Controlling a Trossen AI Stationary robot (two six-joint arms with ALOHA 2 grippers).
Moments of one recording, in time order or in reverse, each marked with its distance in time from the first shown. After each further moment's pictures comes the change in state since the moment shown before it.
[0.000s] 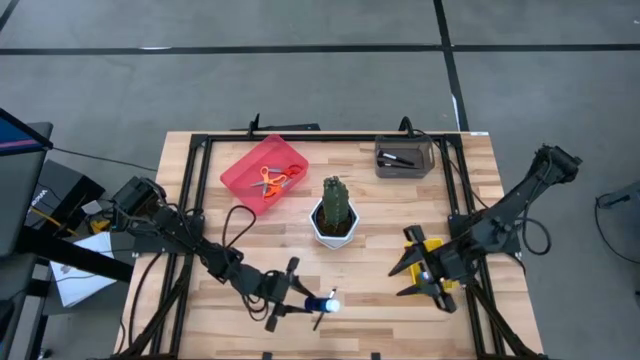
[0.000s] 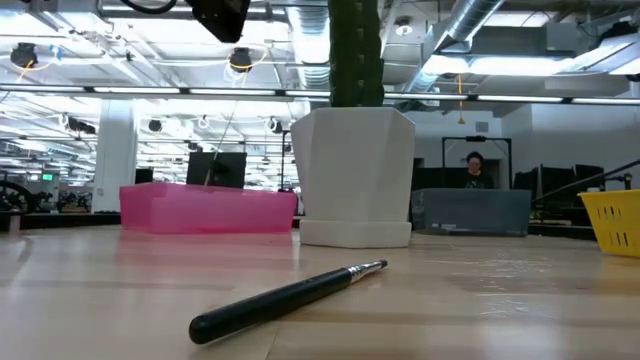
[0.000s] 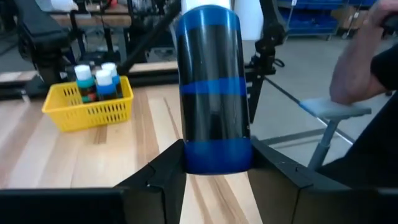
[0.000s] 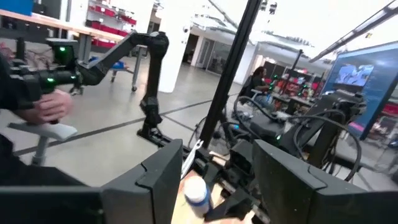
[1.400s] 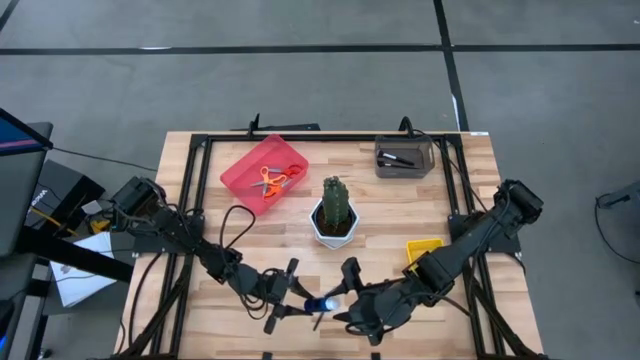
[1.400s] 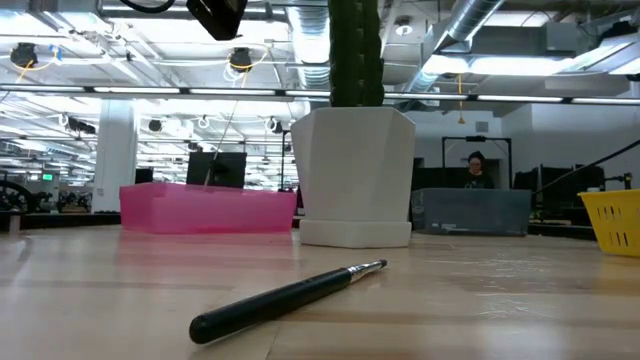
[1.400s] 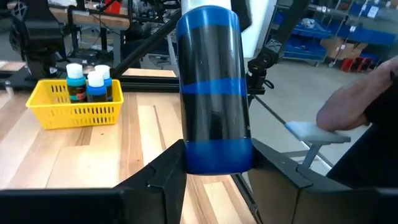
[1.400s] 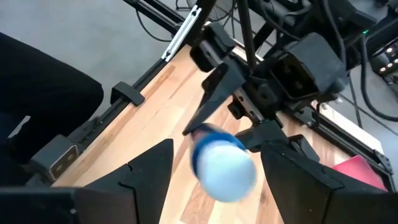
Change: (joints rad) left arm -0.005 0.000 0.000 0.054 0.000 -0.112; right arm -0.058 0.682 0.717 -0.684 0.168 0.087
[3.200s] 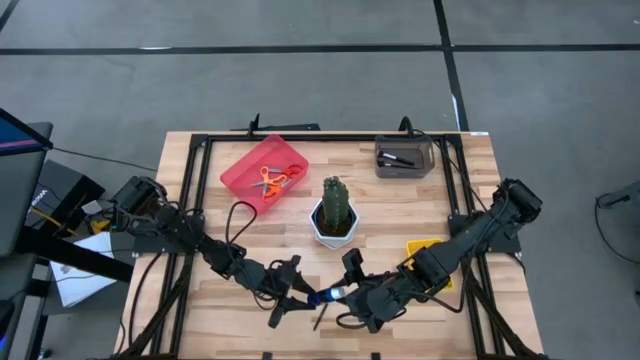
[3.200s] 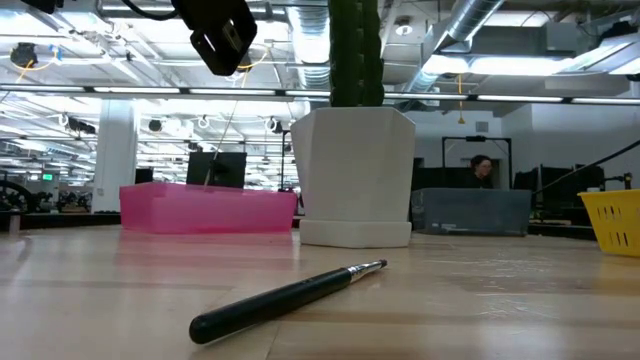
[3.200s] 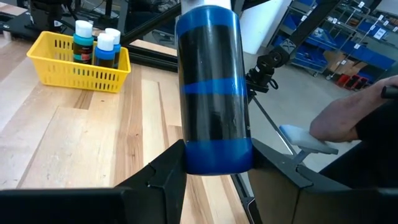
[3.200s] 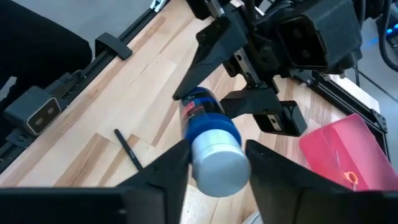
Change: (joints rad) left arm 0.044 0.000 0.000 -0.067 0.052 -0.201; right arm -0.030 0.000 0.000 -0.166 0.017 0.054
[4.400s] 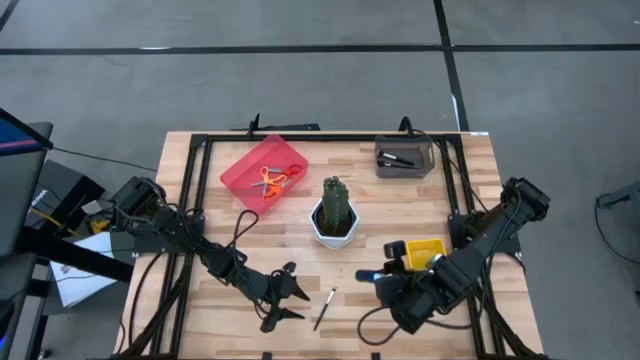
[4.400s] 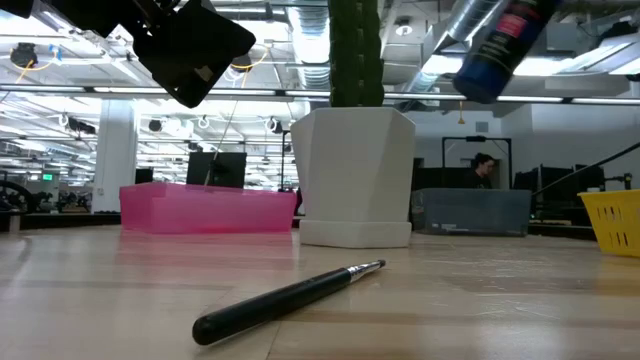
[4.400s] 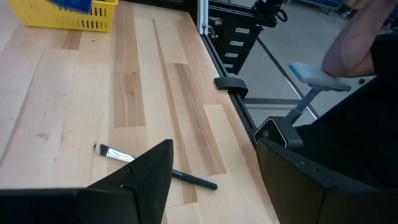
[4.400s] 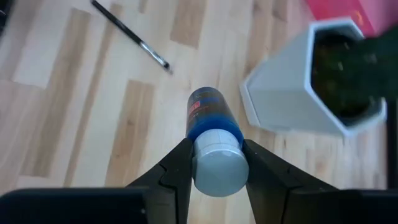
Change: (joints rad) left arm -0.035 -0.002 0.001 -0.222 0.037 0.023; right arm 0.112 -0.053 -0.001 -0.592 0.099 0.551
